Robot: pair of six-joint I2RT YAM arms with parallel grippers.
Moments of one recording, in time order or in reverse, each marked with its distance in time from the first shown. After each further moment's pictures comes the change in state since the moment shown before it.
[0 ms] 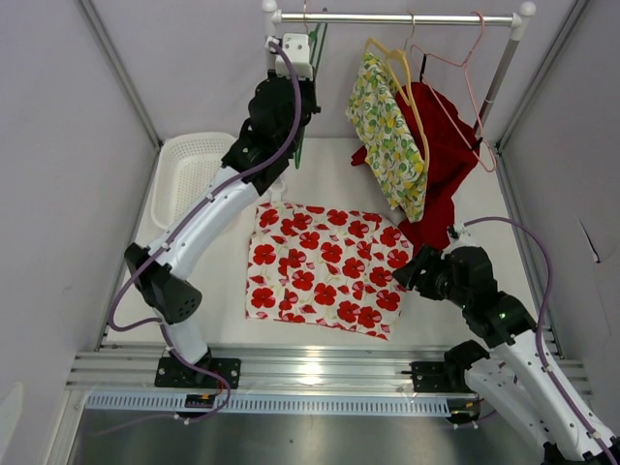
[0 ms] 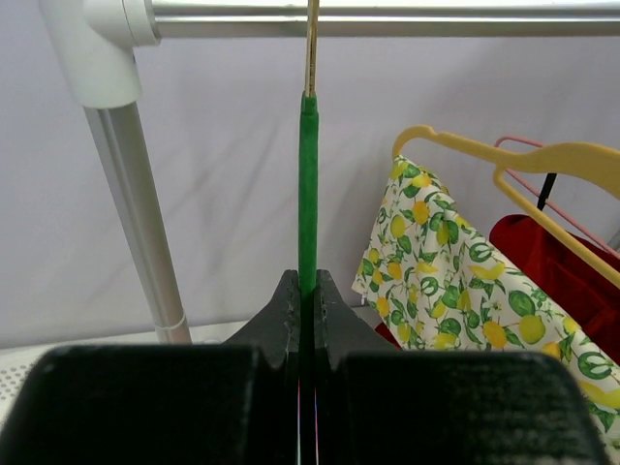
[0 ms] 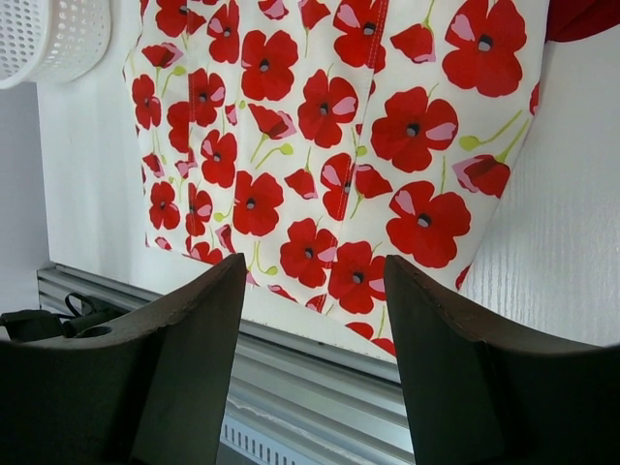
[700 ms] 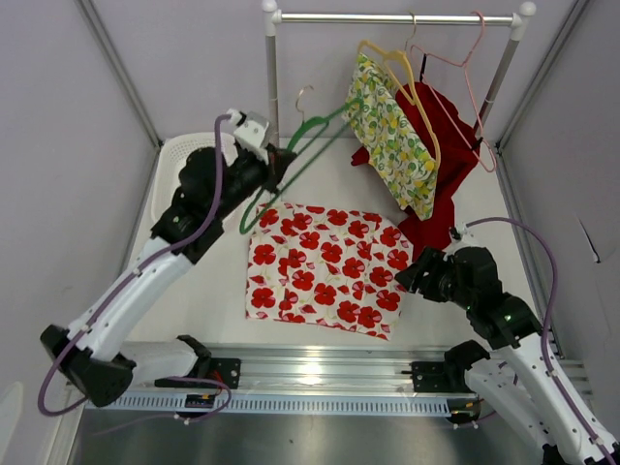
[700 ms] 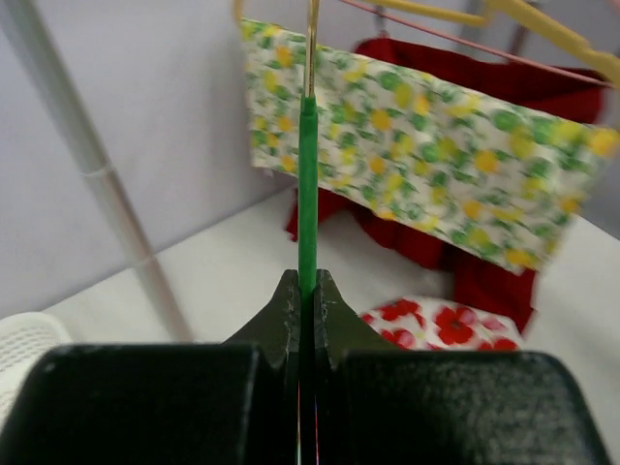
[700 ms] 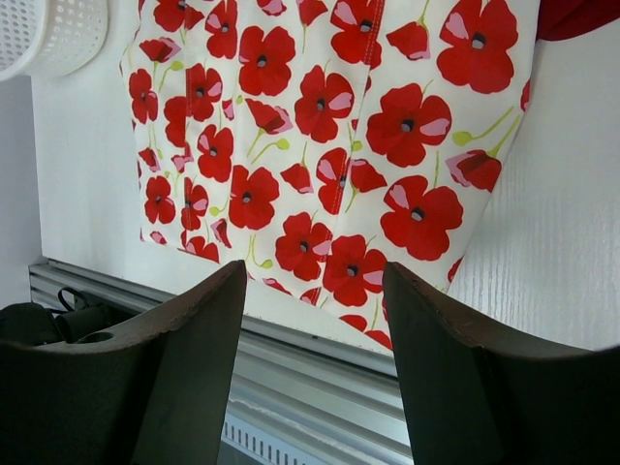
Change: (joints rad) left arm 0.072 -0.549 -0.632 -0.063 0.519 0.005; right arm -0.013 -0.019 0.024 -0.058 -0.021 -0.027
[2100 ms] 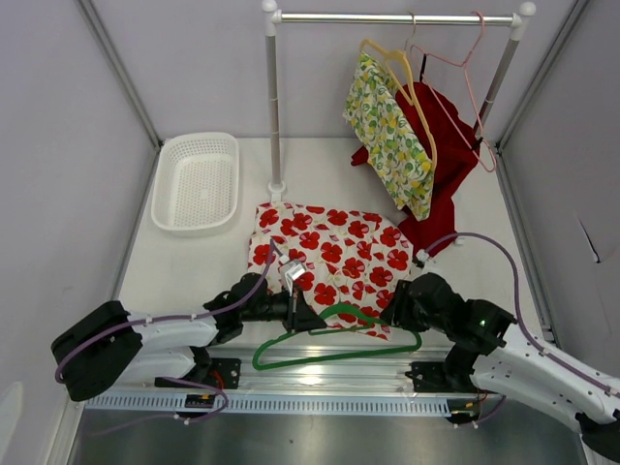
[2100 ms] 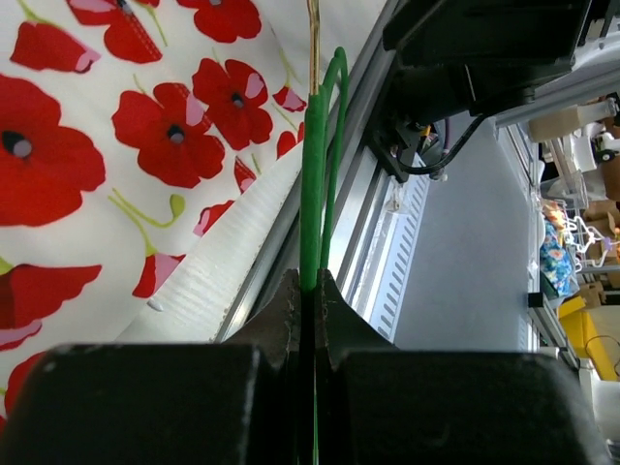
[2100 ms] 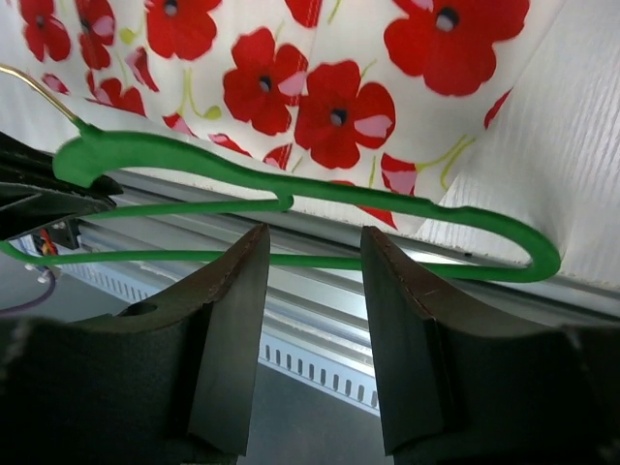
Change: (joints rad) left arm -0.304 -0.088 -1.139 0.703 0.476 -0.735; right arm 0.481 0.055 -0.099 -0.082 0.241 0.262
